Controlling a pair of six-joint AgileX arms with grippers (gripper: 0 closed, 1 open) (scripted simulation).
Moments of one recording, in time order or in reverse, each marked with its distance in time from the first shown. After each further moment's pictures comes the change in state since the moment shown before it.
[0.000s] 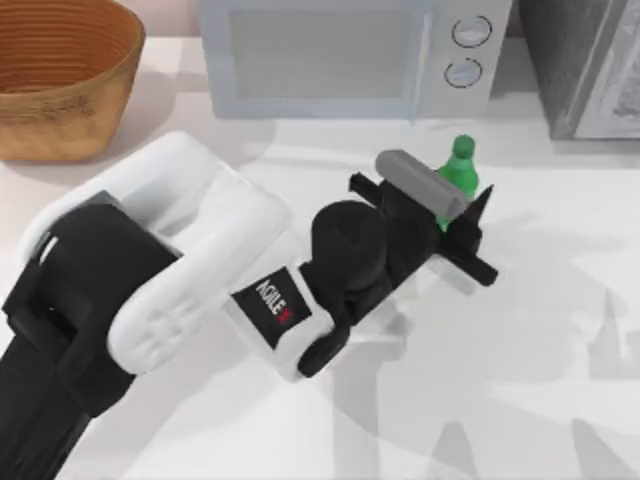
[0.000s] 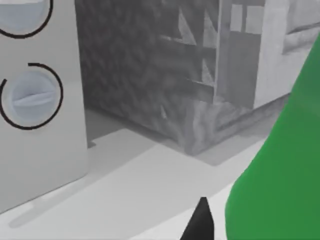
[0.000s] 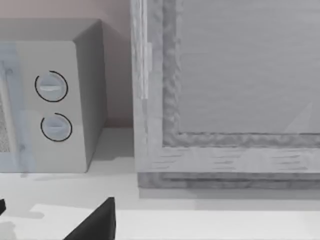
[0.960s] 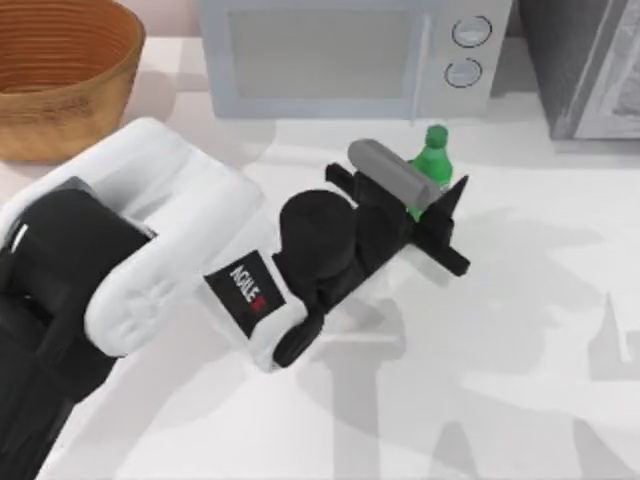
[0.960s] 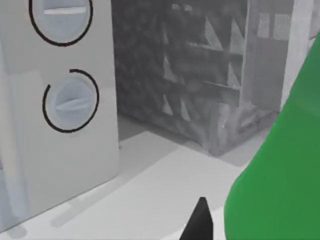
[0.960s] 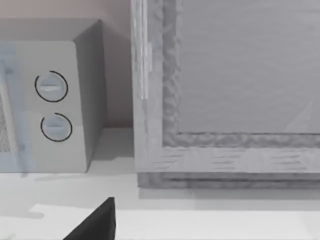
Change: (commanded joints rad) left arm 0.070 -0.031 -0.050 0.034 0.068 0.004; right arm 0.000 0.000 0.000 0.000 0.000 0.000
